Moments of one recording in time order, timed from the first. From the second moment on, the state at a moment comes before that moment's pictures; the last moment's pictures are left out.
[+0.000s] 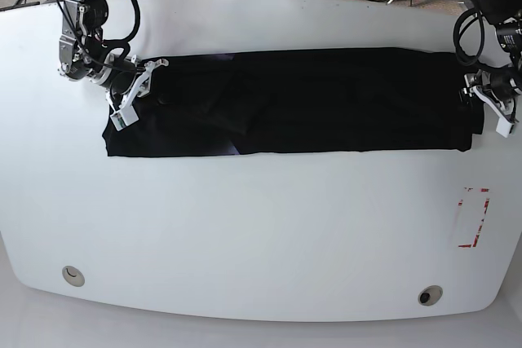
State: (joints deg) left arm -3.0 -25.5 -39.5 65.2 -41.9 -41.8 70.4; right arm -8.2 22.0 9.5 74.2 39.7 42.1 -43.5
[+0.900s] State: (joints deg) left arm -2.7 -24.0 -33.0 65.2 -42.5 -41.8 65.4; right arm -8.1 22.0 9.5 74.2 39.7 42.1 -43.8
